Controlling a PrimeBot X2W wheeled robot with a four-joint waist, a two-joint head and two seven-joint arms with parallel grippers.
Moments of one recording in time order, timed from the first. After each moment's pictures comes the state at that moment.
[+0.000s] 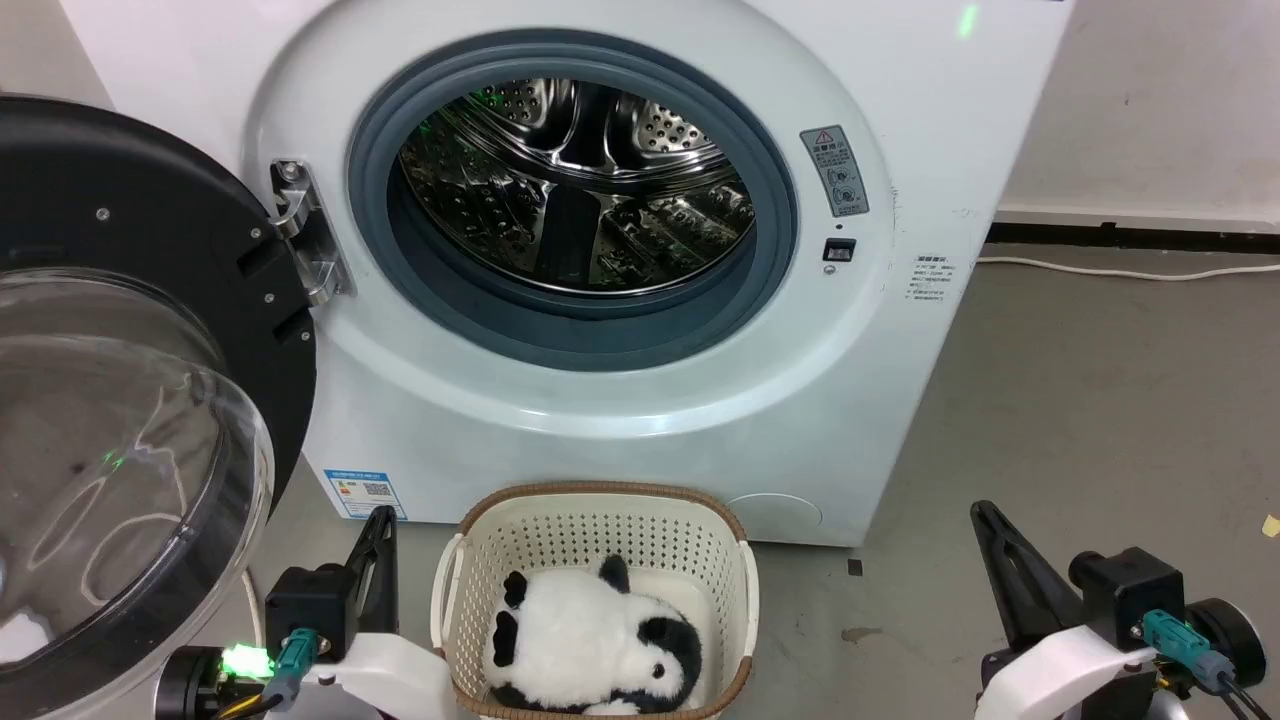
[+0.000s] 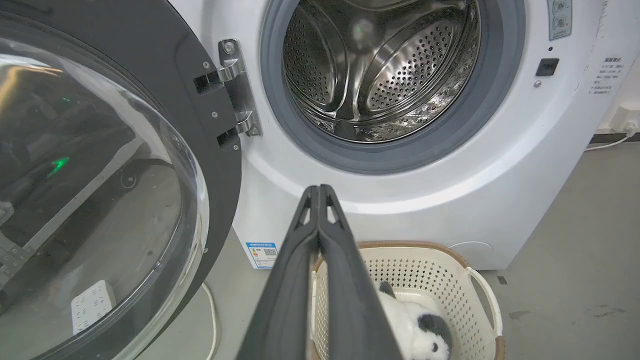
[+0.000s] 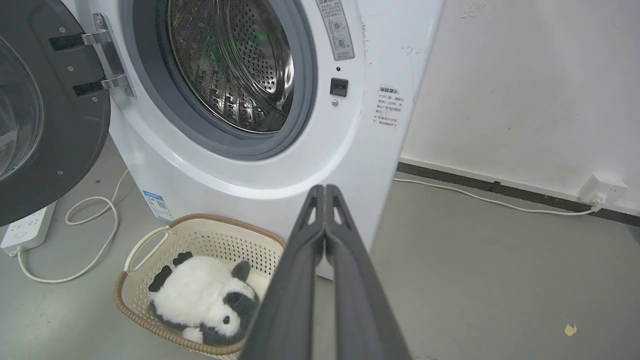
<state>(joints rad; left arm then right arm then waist) 0.02 0.05 0.00 0.00 0.00 0.00 0.00 0.01 -0.05 0.00 0.00 0.01 0.13 0.00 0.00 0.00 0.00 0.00</state>
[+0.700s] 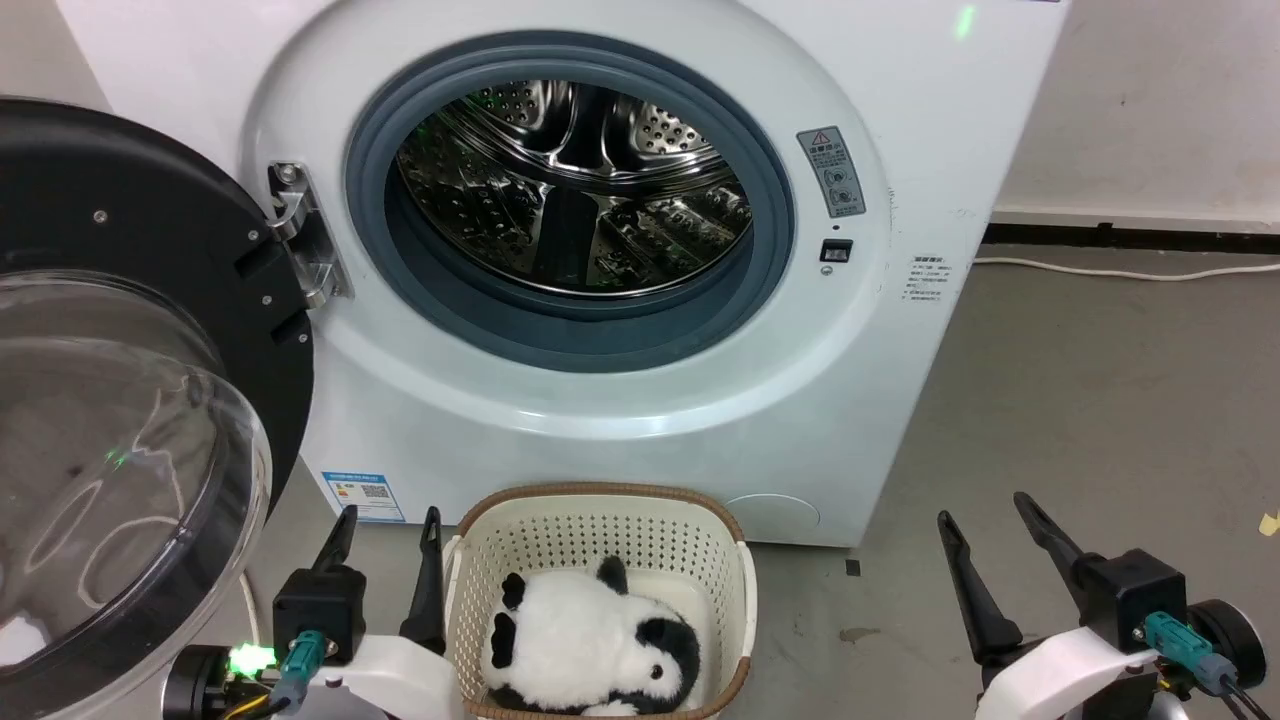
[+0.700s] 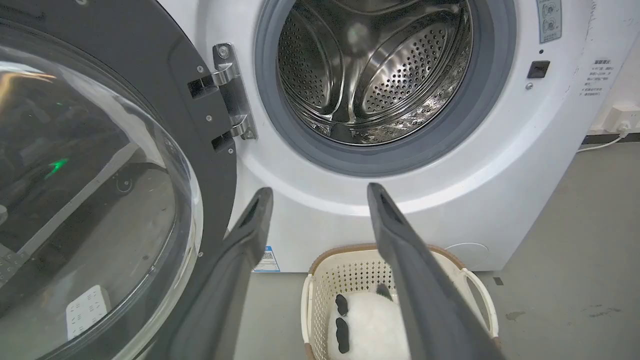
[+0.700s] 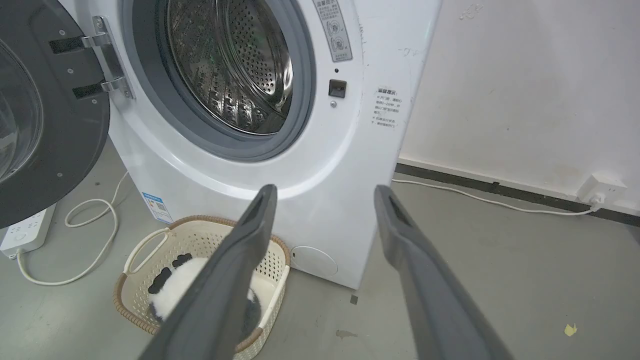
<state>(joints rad) 0.02 0.05 -0.01 0.01 0.00 0.00 -0.01 0.01 -0.05 0.00 0.01 0.01 0.13 -0.01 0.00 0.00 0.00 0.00</state>
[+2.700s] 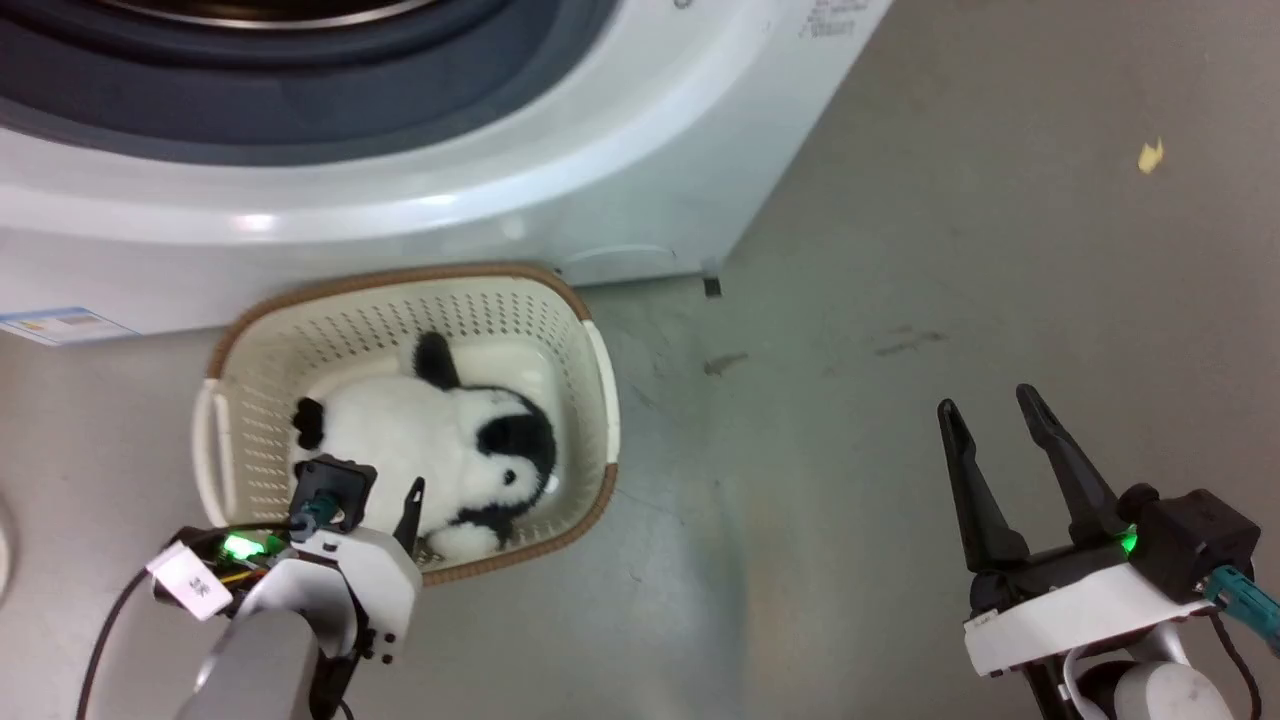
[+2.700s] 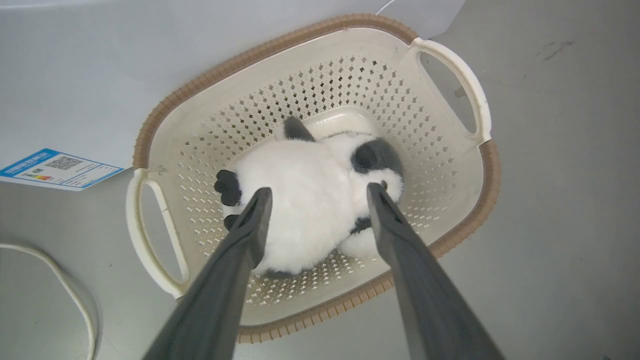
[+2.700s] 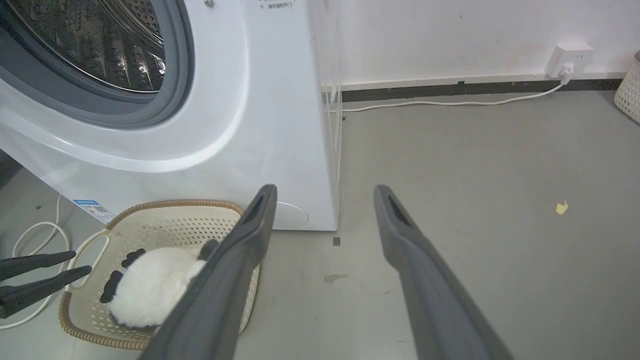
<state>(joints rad) -0.37 0.28 -0.22 0.58 -0.12 -0.07 0.00 -0.10 -0.05 0.04 -0.03 0.20 0.13 -0.14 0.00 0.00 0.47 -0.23</state>
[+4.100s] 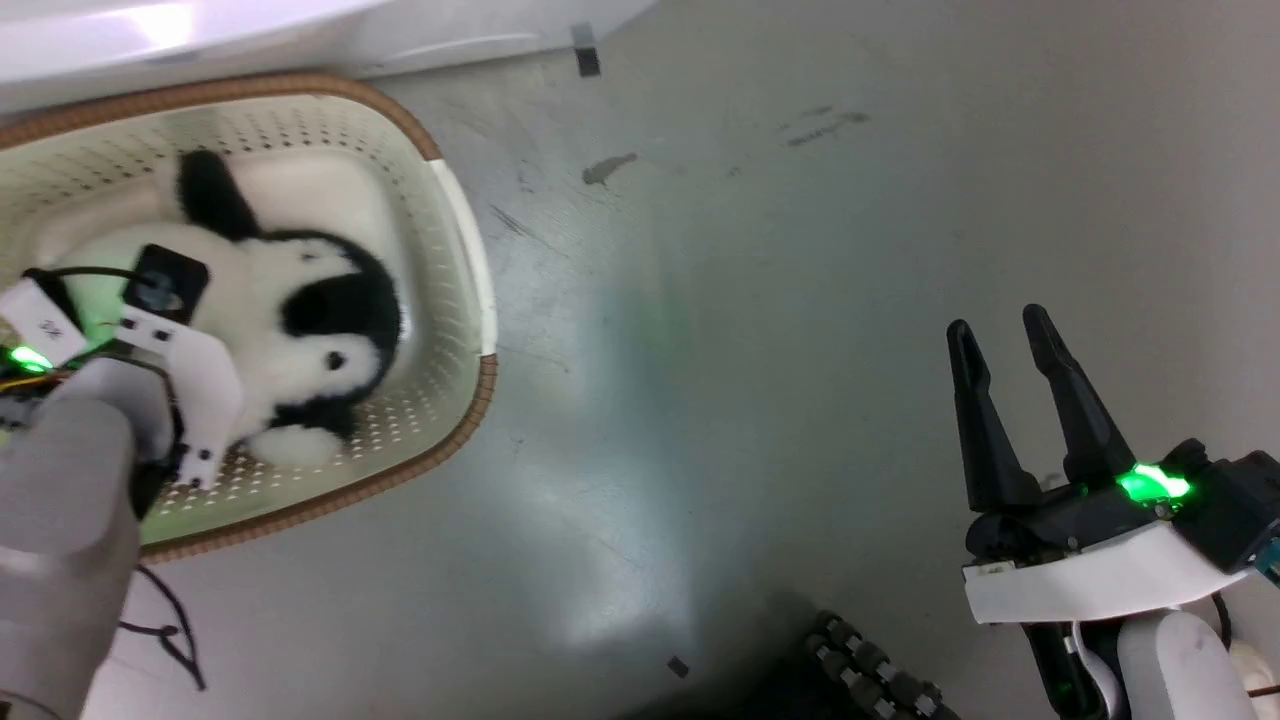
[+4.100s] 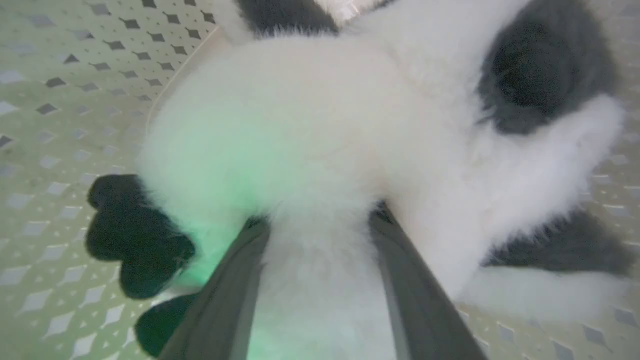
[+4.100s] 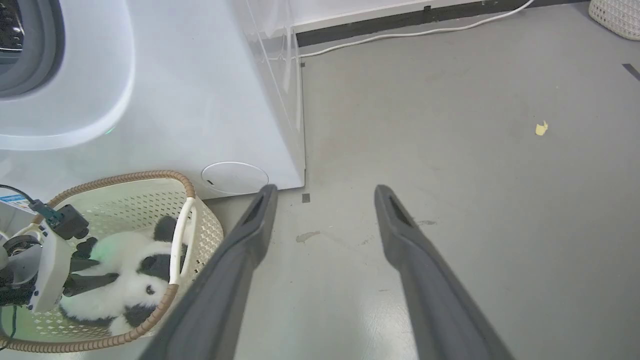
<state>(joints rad) -0.84 0.51 -0.49 0.97 -0.22 -0.11 0.19 -0.18 -0.05 0.08 -0.06 0.36 0.13 -0.22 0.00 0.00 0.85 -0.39</state>
